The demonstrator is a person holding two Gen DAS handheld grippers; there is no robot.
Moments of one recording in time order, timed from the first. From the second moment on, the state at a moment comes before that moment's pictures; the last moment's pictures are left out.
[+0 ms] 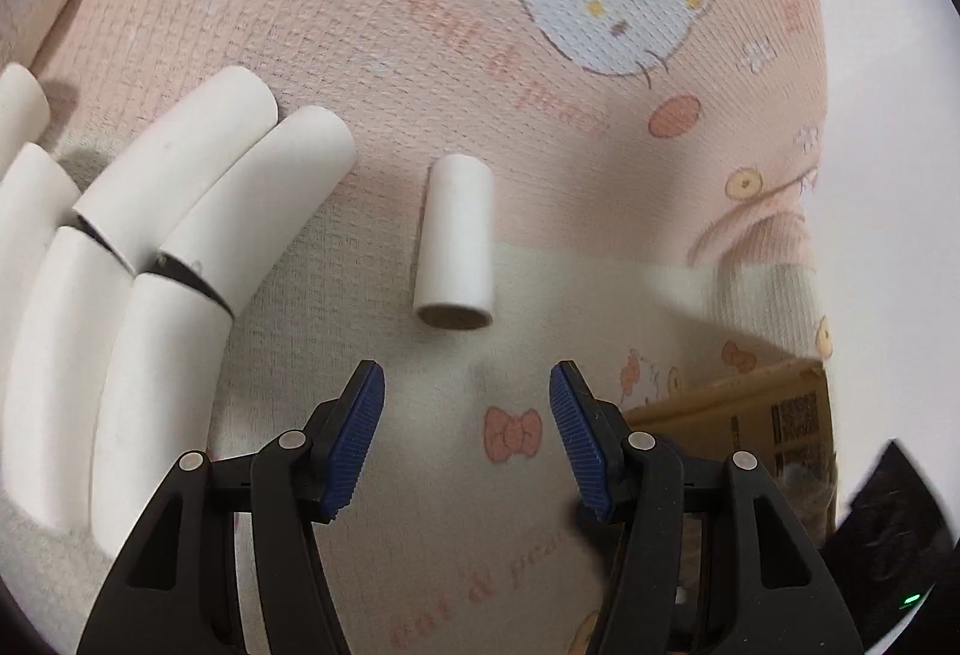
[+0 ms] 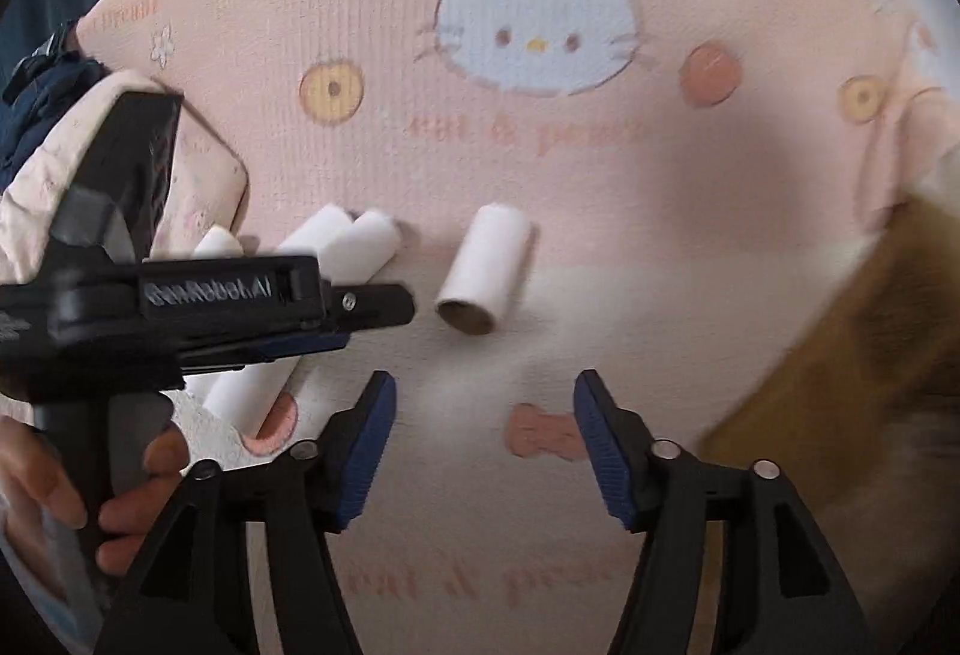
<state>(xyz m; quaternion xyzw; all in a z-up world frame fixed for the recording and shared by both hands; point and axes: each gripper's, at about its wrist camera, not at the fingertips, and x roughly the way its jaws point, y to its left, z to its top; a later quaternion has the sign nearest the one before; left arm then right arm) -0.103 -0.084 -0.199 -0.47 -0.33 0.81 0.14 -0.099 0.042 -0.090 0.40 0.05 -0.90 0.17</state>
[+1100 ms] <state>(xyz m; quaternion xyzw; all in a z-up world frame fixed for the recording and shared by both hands) -0.180 -0.059 -0.237 -0.52 -0.37 0.76 0.14 -0.155 0.061 -0.168 0.41 -0.12 -0.89 0.17</state>
